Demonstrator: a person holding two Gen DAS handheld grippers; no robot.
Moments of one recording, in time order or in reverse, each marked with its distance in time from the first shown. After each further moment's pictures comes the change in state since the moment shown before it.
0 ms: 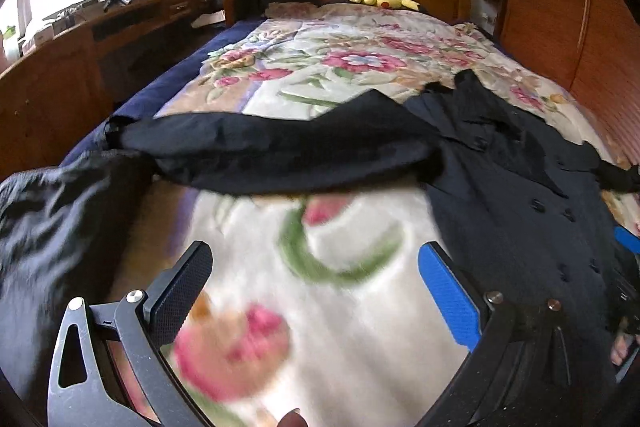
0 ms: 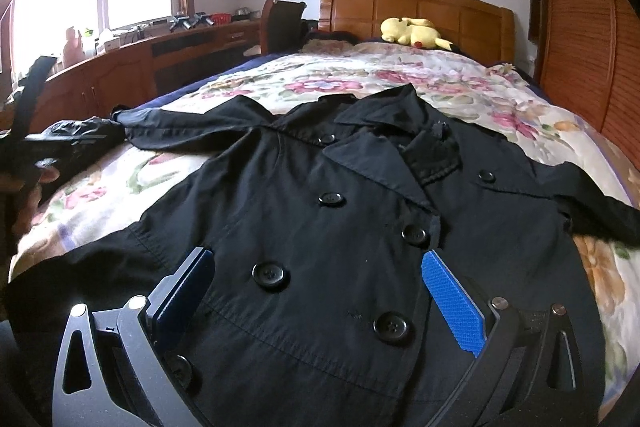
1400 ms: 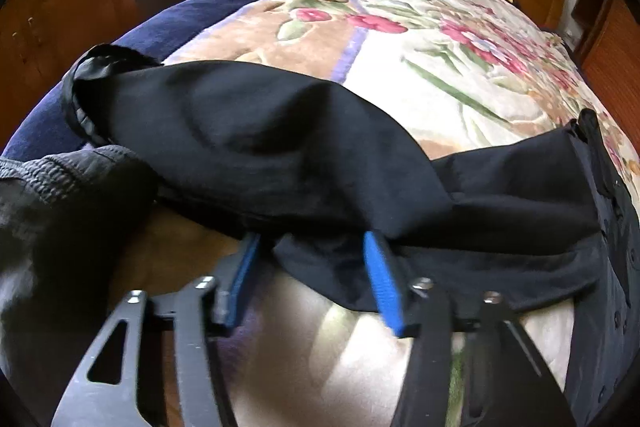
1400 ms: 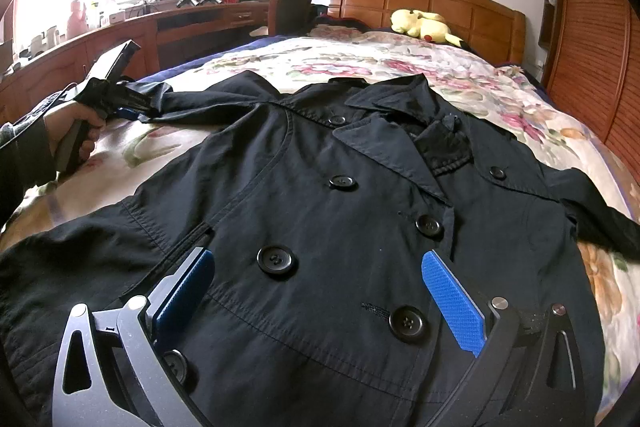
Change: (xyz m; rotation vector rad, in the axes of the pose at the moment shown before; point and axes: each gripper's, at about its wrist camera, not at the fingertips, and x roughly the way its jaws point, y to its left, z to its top) left arm 0.144 0.094 0.050 -0.247 0.219 0.074; right arm 0.011 0.012 -0.001 -0.067 0.046 -0.017
